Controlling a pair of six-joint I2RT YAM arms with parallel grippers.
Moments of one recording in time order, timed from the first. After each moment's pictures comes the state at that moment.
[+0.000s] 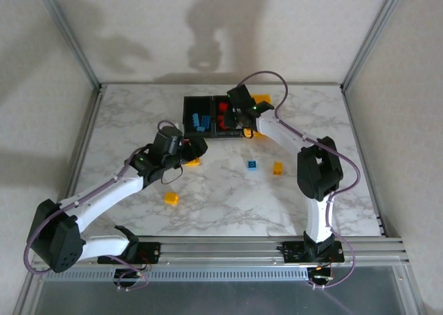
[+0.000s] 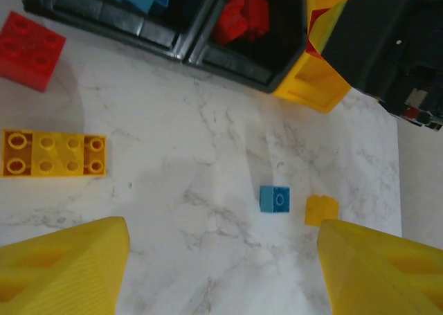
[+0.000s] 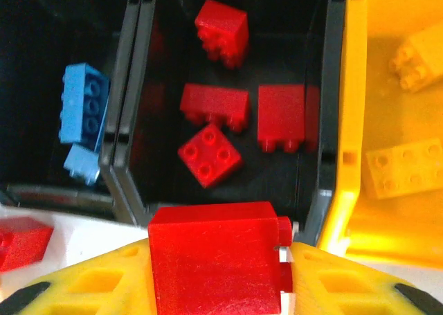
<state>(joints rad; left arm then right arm) -0.56 1.25 0.86 -0.26 0.01 -0.93 0.59 1.99 1.69 -0.61 0.11 0.41</state>
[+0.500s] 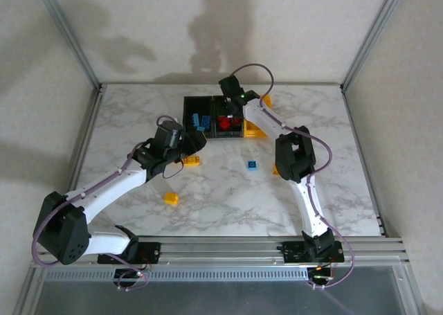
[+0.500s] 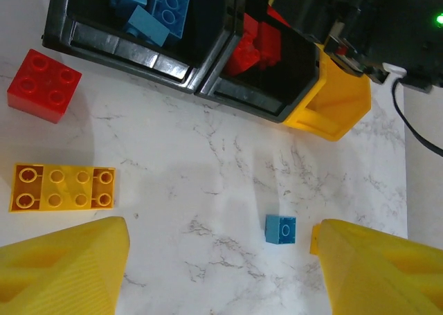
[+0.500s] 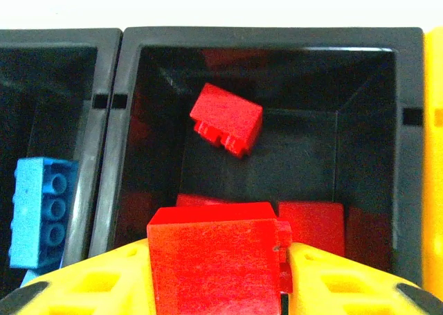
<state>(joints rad) -0.53 1.31 0.89 -0.24 0.00 -0.93 0.56 2.36 2.13 -0.69 0.11 0.38</state>
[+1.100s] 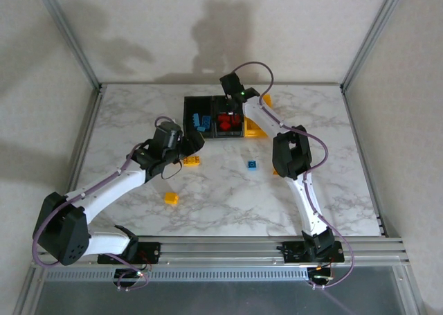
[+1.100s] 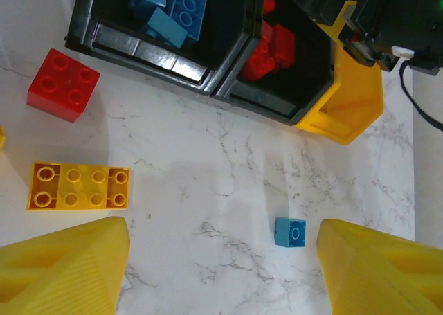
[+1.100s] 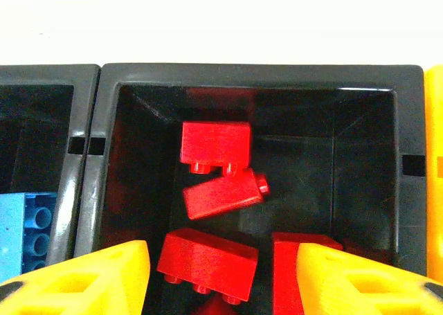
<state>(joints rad) -0.51 1.30 0.87 -0.24 0.00 -0.93 0.54 2.43 2.23 -0.72 0.11 0.38</state>
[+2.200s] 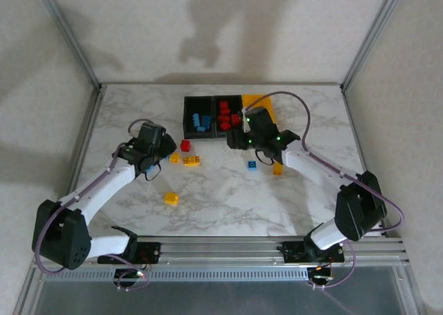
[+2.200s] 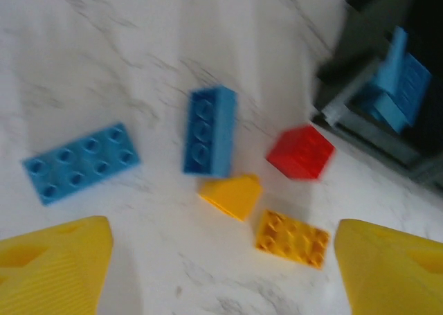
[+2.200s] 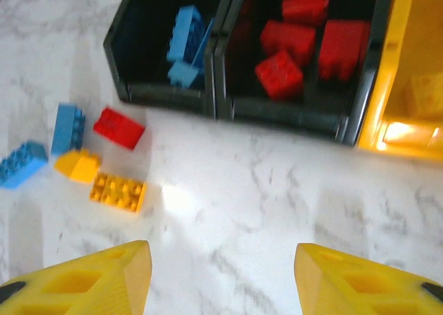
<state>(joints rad) -0.30 1.28 0.87 -0.51 -0.25 -0.86 0.65 1.48 1.12 -0.39 -0.05 0.38</state>
